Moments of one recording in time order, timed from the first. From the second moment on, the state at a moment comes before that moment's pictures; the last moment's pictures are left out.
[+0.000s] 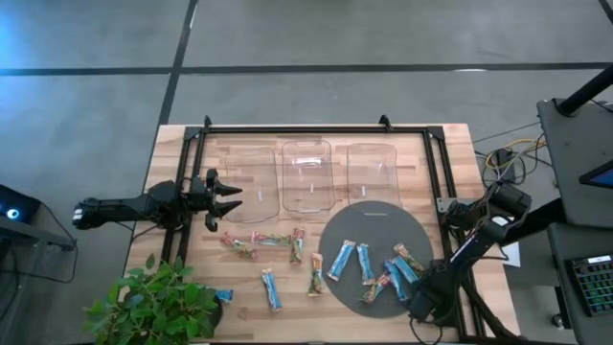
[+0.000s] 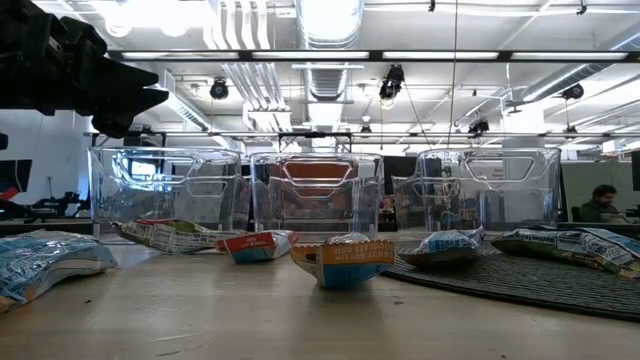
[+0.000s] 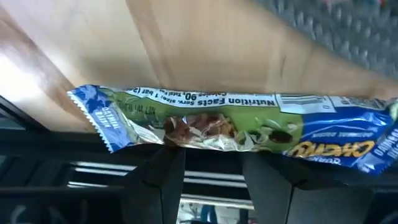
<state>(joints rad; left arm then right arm) 0.04 0.04 0.01 0.04 -0.09 -0.16 0.96 1.74 0.83 -0.81 -0.60 1.04</state>
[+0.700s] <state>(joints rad) 0.04 0.04 0.01 0.04 -0.09 -0.16 0.94 1.58 1.05 -1.08 -0.07 1.16</state>
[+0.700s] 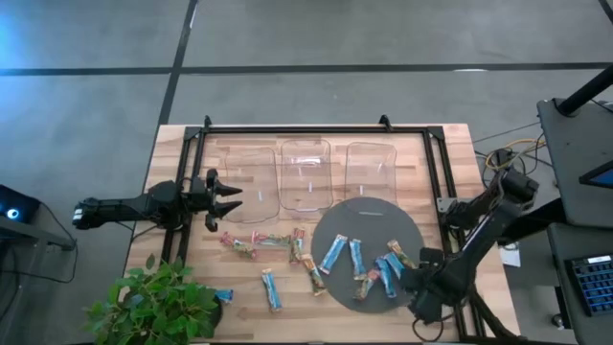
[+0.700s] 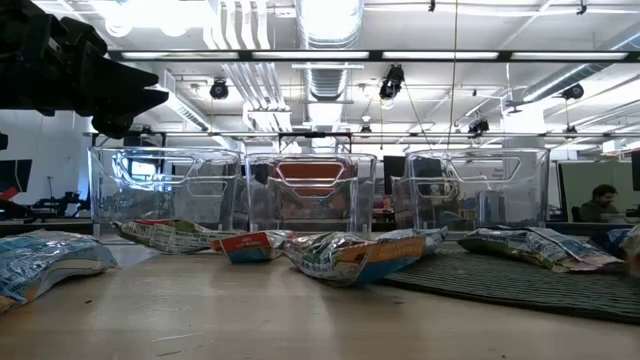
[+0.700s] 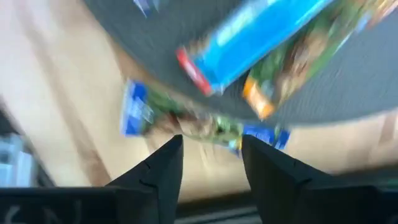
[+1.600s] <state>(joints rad) 0.04 0.04 0.01 0.03 -0.09 -0.16 0.96 1.72 0.99 -1.08 -0.14 0.44</state>
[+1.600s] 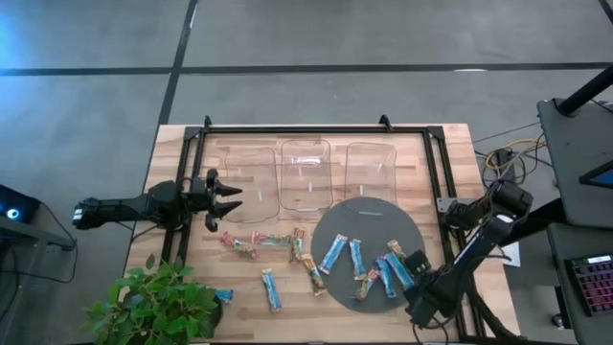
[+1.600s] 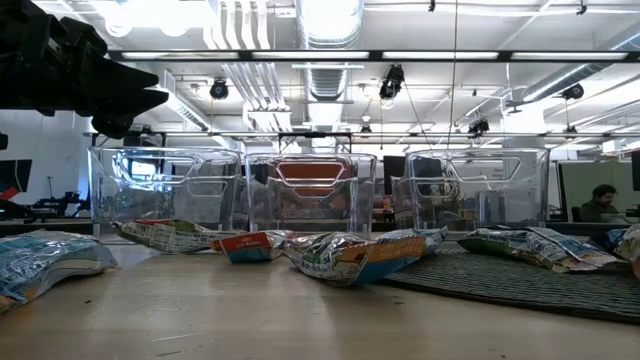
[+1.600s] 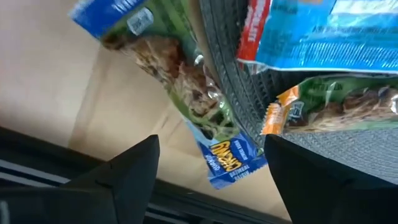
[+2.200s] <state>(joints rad) 0.04 0.04 0.01 0.03 -0.09 -0.16 0.96 1.71 0.91 -0.91 -0.16 0.47</state>
